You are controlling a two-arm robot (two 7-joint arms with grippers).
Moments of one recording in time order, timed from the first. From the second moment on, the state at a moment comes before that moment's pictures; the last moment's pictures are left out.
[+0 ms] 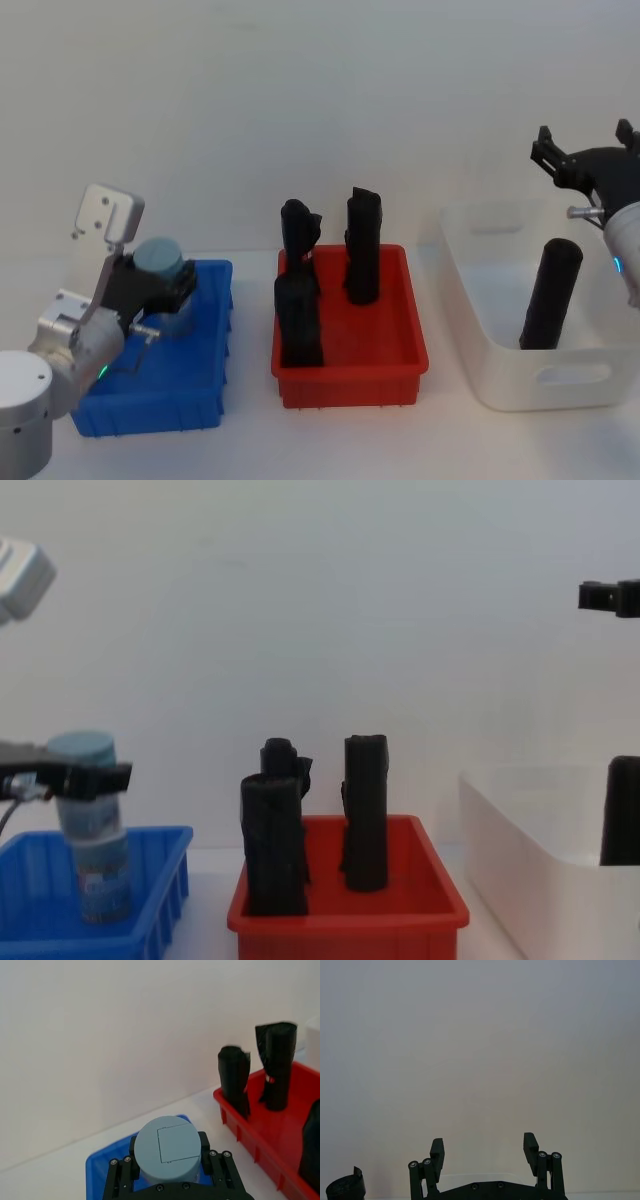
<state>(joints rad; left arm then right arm) -0.27 0.43 0.25 -1.57 -0.28 0.36 -0.03 0.35 0.14 -0.16 -1.61 0.12 0.27 -0.15</state>
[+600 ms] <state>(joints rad) -0.36 0.38 0.27 -1.58 -0.24 0.27 -0.18 0.35 0.16 -0.16 -1.61 0.10 0.26 0.03</state>
